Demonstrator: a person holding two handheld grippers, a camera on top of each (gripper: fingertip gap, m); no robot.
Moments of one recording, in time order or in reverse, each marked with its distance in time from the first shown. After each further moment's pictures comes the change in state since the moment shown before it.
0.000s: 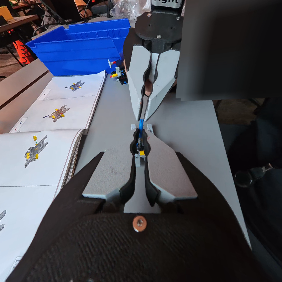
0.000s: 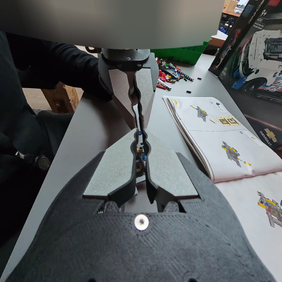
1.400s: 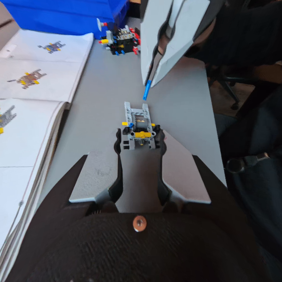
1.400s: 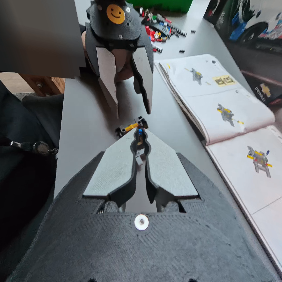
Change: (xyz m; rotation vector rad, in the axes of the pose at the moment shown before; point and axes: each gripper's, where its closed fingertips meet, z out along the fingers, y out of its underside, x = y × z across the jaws) left arm 0.005 0.031 0.001 -0.127 0.092 -0.144; right arm -0.002 0.023 -0.026 -0.250 0.087 0.115
